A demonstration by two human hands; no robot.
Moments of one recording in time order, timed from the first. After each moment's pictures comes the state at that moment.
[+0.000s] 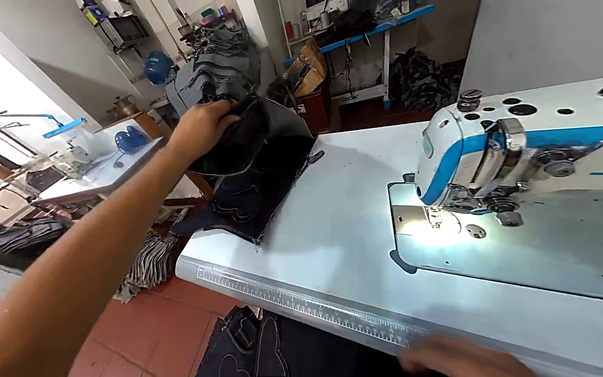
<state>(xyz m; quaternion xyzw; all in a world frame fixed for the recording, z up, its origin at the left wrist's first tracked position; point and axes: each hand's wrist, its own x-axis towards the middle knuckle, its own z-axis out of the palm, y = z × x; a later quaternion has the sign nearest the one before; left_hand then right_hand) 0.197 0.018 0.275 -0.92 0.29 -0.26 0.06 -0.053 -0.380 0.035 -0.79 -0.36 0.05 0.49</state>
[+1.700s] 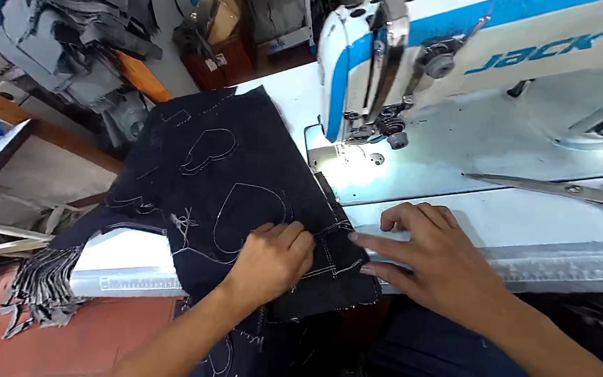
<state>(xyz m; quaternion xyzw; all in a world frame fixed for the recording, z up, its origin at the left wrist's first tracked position) 0.040 -0.154 0.016 -0.84 0.50 -0.19 -0.09 -0.035 -0.428 -0.026 -0.91 -0.21 -0.26 0.22</state>
